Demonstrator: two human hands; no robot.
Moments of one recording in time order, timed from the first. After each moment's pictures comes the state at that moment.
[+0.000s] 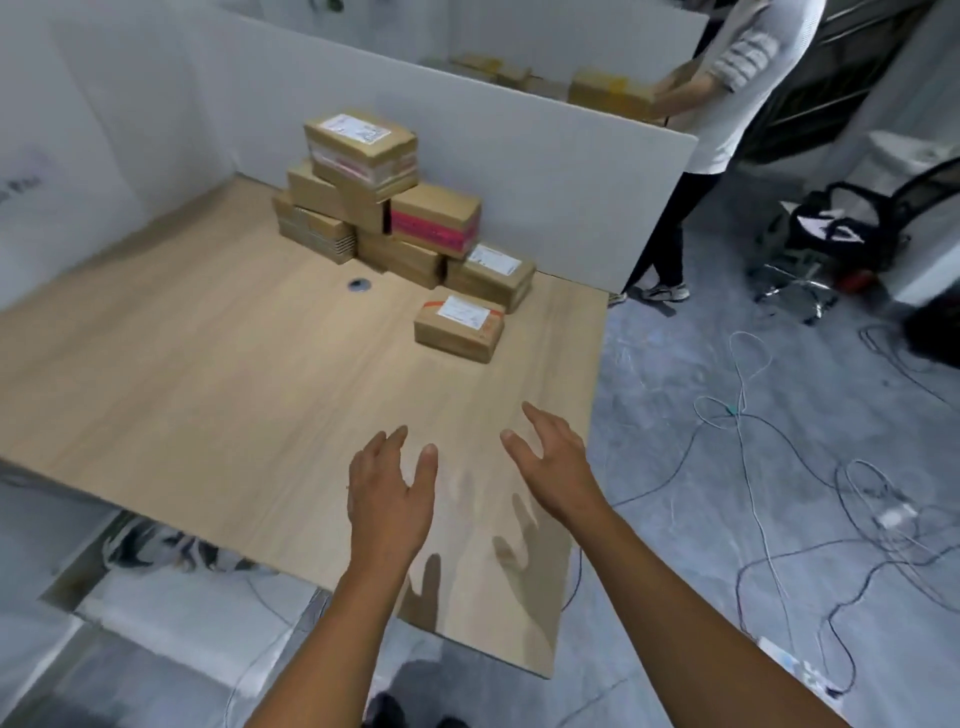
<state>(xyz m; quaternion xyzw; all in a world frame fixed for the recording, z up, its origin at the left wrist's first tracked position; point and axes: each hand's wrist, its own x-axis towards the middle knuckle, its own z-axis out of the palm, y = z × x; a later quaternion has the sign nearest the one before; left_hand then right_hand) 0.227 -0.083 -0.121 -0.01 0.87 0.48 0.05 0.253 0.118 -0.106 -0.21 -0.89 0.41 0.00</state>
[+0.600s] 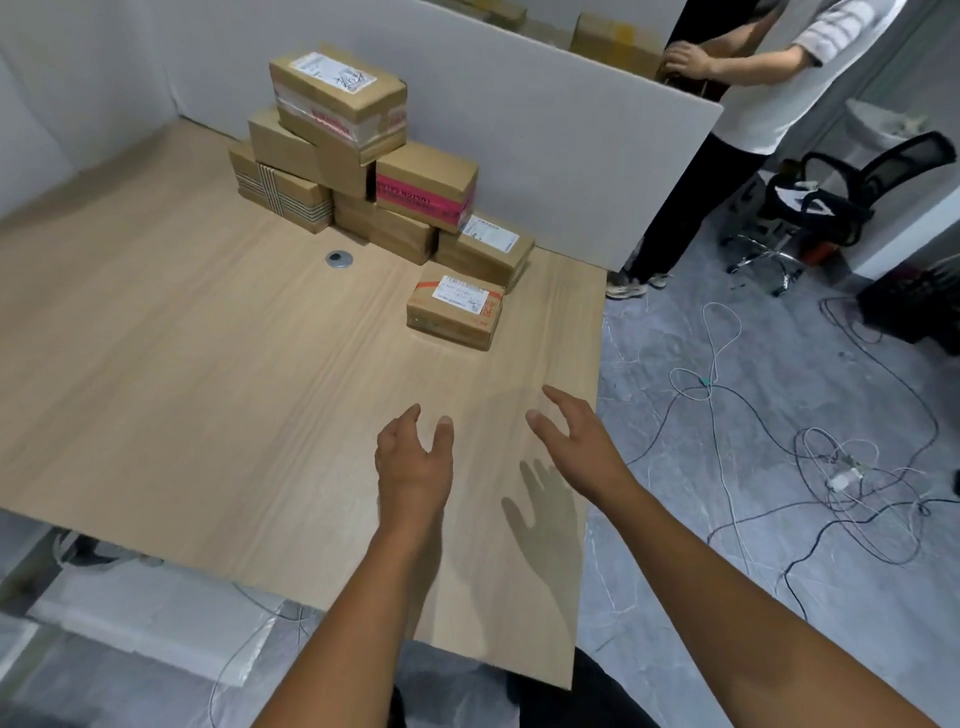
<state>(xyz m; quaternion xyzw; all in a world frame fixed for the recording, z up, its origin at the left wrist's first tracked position) 0.144 -0.060 -0.153 -0.06 0.82 0.55 0.15 0.203 0.131 -0.107 -0.26 -0.86 0.44 -0.02</state>
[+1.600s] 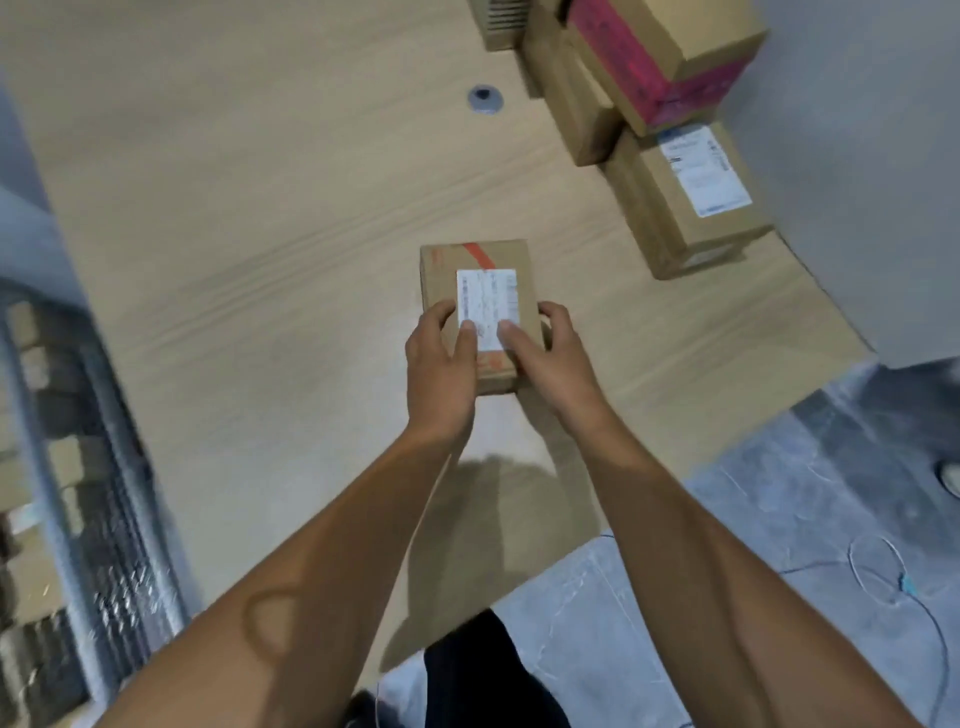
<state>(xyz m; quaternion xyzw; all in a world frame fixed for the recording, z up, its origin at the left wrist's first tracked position) 0.023 0.137 -0.250 -0.37 0.71 0.59 -0.06 -0.047 0.254 -0.257 -0.02 -0.81 0.52 -0.26</state>
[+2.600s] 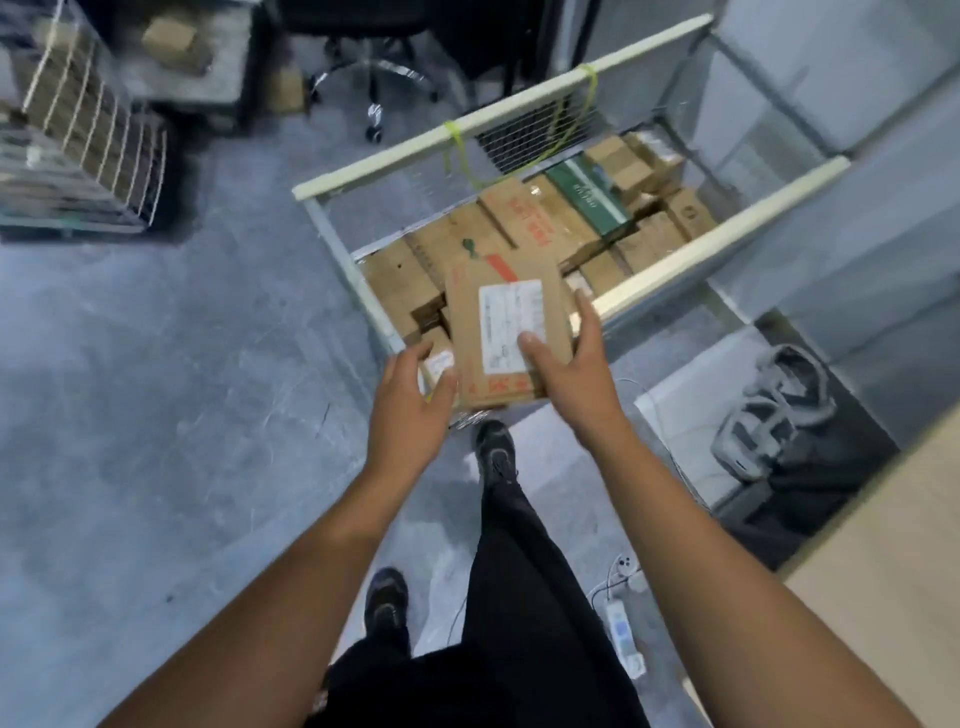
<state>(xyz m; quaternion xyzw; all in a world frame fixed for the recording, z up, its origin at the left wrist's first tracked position) 0.751 -0.032 -0.234 -0.77 0.39 0.35 -0.37 0.577 -0.122 -0.216 0.54 -0.60 0.28 -0.52</state>
